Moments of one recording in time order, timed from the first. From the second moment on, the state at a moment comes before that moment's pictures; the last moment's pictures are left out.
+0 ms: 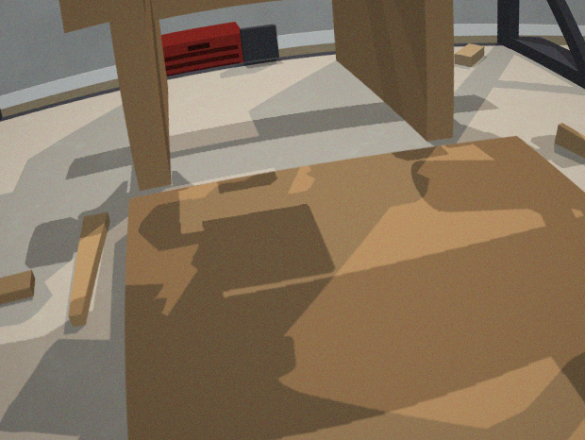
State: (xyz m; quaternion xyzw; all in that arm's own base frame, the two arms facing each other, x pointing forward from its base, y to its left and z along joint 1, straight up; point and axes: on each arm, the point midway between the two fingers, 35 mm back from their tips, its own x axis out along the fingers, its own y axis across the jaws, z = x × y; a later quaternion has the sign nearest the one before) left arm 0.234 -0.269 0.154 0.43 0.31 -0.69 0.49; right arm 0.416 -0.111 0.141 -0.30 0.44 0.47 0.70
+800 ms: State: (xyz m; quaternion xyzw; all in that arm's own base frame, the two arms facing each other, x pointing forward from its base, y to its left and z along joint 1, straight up) left arm 0.234 -0.269 0.154 0.43 0.31 -0.69 0.49; right arm 0.416 -0.111 0.148 -0.30 0.44 0.47 0.70
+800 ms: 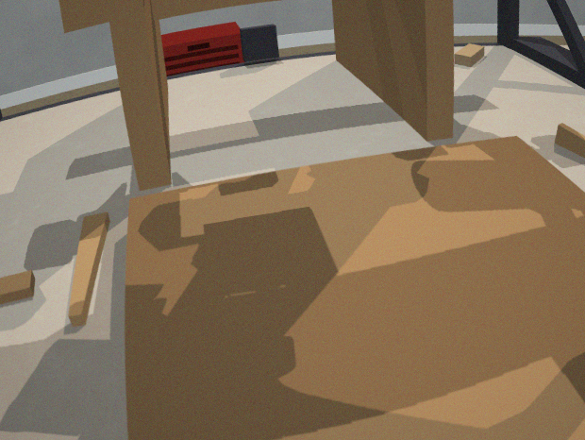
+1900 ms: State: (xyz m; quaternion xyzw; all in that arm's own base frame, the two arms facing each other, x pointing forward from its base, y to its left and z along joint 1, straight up) left arm 0.235 -0.270 0.154 0.43 0.31 -0.69 0.49; right arm 0.414 -0.110 0.191 -0.31 0.43 0.45 0.72
